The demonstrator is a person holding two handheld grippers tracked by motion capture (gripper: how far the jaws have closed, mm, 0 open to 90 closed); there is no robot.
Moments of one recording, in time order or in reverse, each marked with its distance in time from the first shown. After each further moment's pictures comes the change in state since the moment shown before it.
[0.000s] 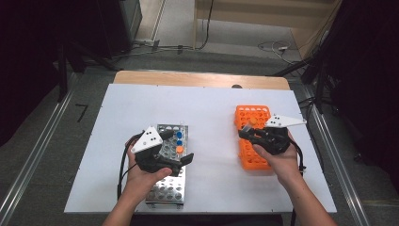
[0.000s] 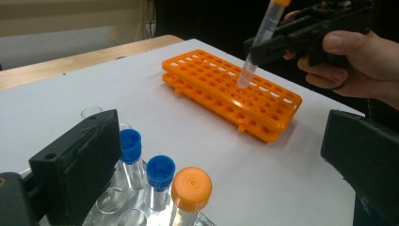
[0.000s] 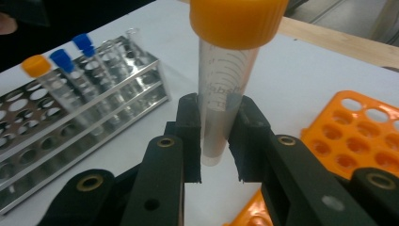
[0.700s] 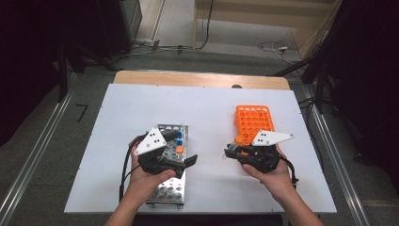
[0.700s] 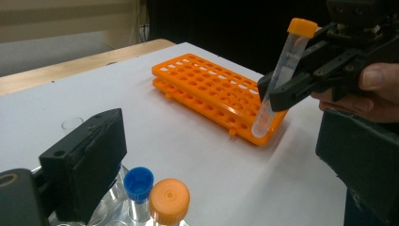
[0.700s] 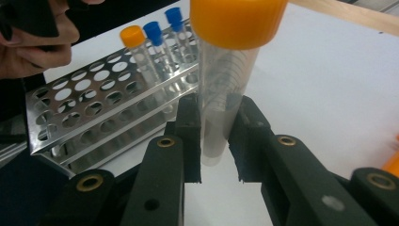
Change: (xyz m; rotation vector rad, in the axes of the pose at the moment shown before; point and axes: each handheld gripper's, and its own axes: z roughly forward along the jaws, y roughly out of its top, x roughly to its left) left arm -0.011 0.004 0.002 -0.013 -0.028 0.021; right arm 0.048 -0.011 0.004 0.038 0.148 -0.066
